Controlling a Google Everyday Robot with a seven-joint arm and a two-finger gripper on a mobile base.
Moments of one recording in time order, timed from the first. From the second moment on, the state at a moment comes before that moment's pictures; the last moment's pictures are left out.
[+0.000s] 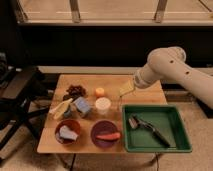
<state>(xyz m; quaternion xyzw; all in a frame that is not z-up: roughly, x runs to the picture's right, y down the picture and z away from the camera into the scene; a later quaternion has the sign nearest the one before) 0.145 0.003 0.699 -0.25 -0.01 0.57 0.78</state>
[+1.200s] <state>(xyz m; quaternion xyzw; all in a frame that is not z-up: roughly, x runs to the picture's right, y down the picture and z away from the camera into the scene) 0.146 0.000 0.702 -0.25 -0.02 0.59 0.77</state>
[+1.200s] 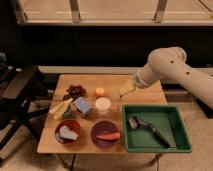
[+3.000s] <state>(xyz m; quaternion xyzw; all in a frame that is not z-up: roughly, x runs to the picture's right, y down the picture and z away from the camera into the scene) 0.041 -0.034 0.819 -0.24 -0.01 0.67 0.70</state>
